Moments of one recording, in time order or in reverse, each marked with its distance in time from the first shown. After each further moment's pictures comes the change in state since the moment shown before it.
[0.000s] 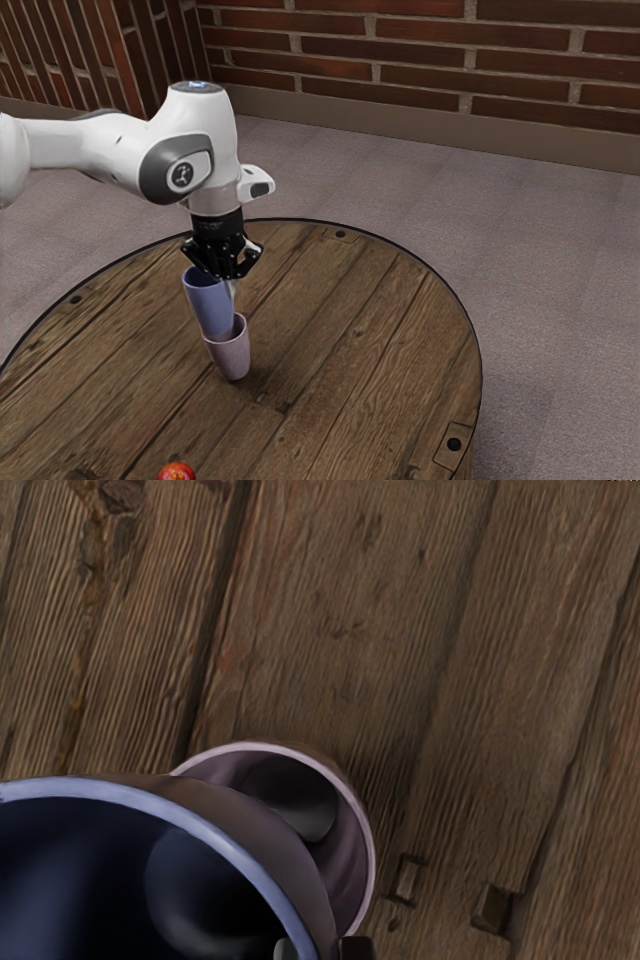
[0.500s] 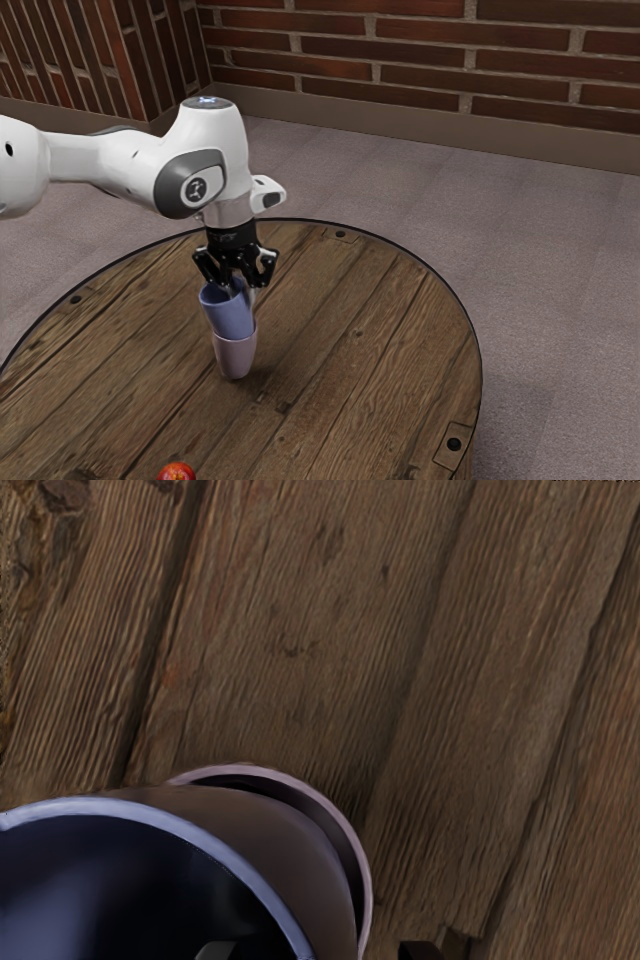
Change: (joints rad) arm -0.013 0.049 -0.001 -0.007 -0.020 0.078 -0.041
